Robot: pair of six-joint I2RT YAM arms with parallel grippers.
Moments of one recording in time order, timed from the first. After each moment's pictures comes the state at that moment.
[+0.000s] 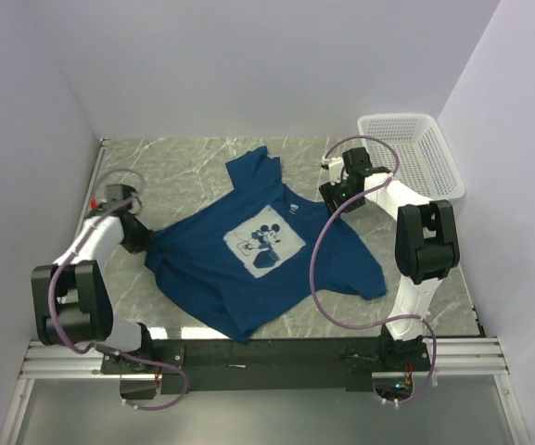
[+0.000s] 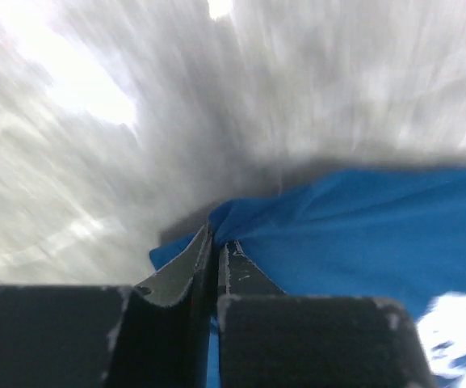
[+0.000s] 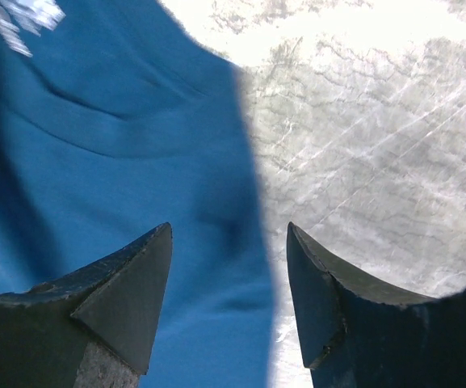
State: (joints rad) left arm 0.07 1.42 0.85 -0.61 -0.14 -0.74; right arm 0.18 1.89 1.35 -0.56 -0.14 -0.29
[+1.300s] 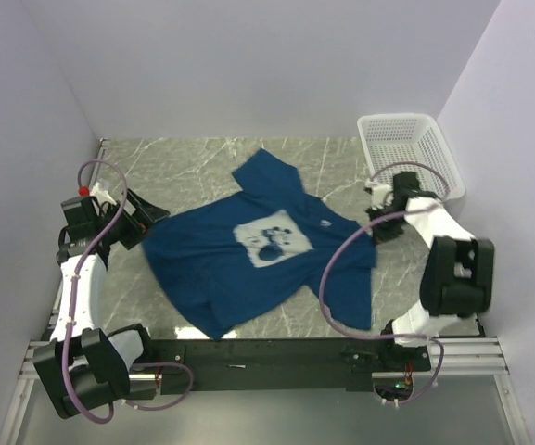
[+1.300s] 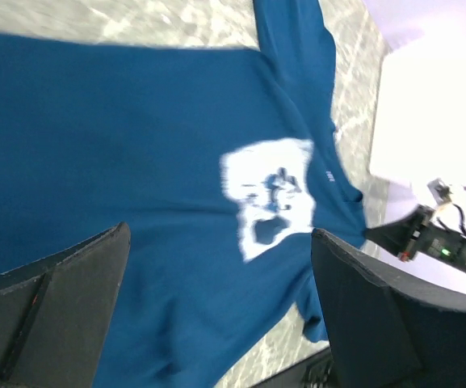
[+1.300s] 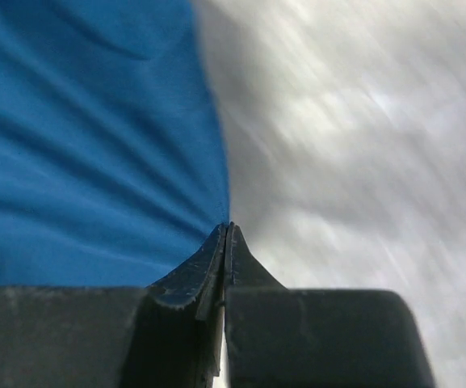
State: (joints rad) left arm 0.35 1.04 0.74 -0.36 0.66 -0.56; right arm -0.02 1.66 1.08 -0.69 -0.26 -0.32
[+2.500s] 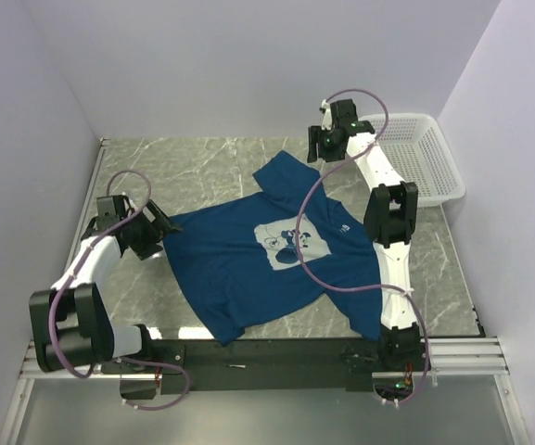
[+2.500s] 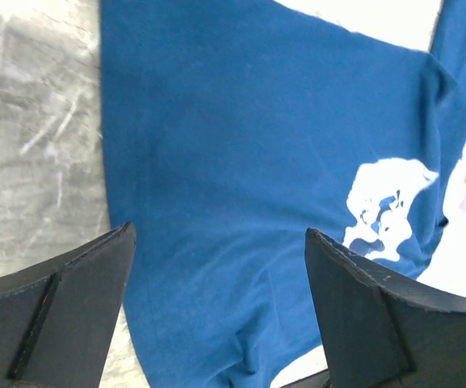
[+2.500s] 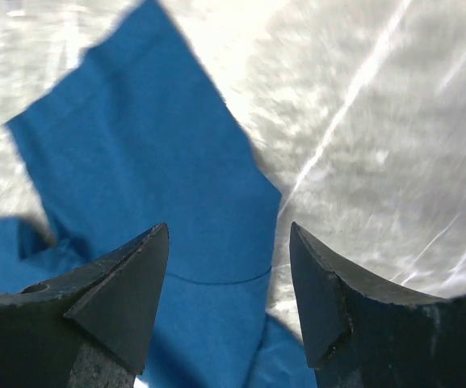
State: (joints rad) left arm 0.17 1.31 0.73 -0.36 0.40 -0.60; right arm 0.18 2.44 2.34 -0.78 -0.19 0.07
